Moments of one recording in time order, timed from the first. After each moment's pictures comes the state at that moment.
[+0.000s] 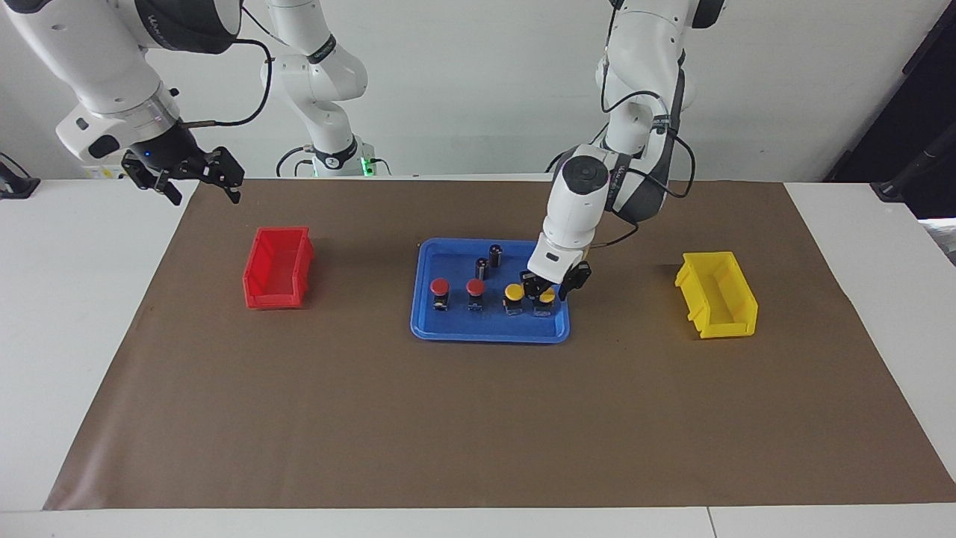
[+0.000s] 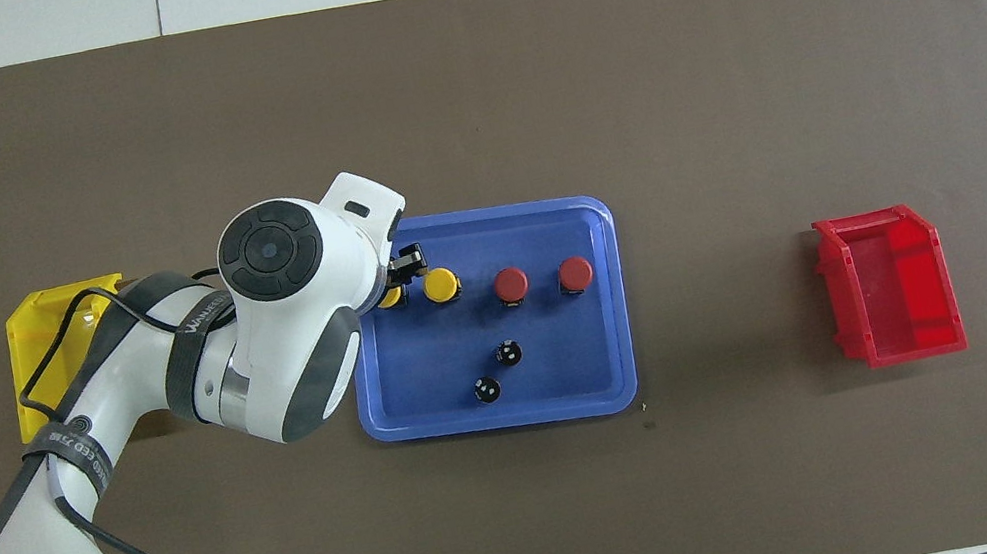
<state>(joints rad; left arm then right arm) -0.63 0.26 0.05 -1.95 -0.03 2.26 -0.67 0.02 -0.03 -0.12 -1.62 -0.01 1.50 -0.11</state>
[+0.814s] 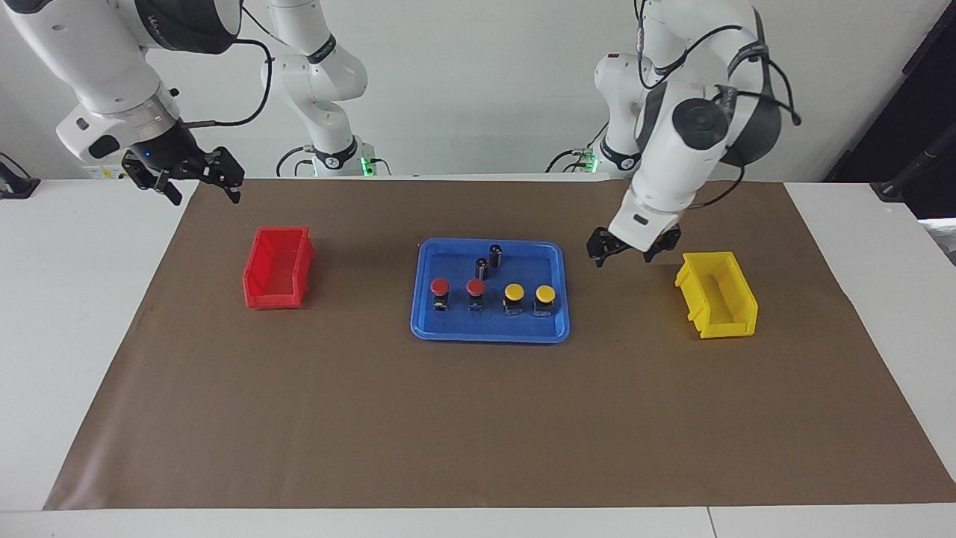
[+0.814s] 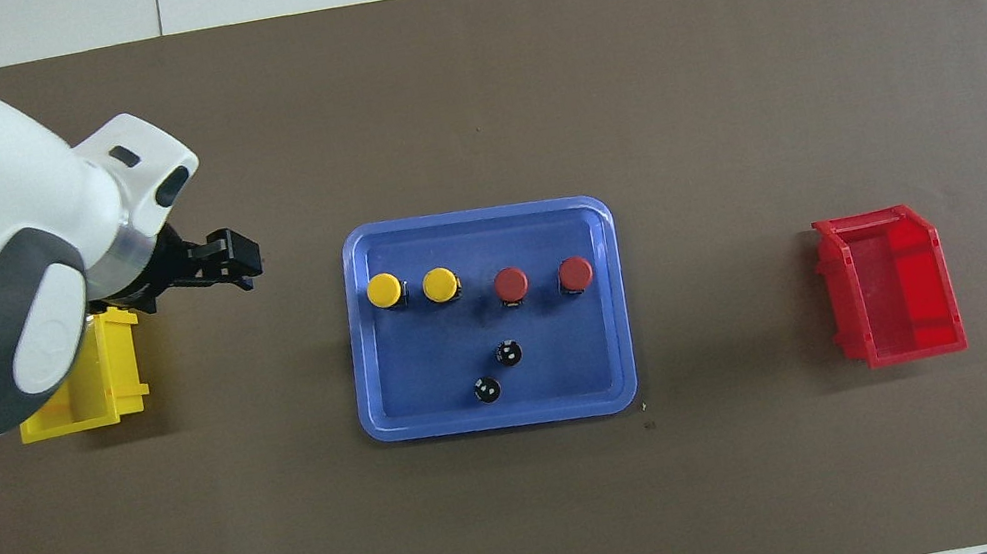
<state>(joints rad) -0.39 0.08 0.09 -1.71 -0.03 1.68 -0.23 0.02 -0.03 -0.12 -1.62 -0.01 1.50 -0.11</state>
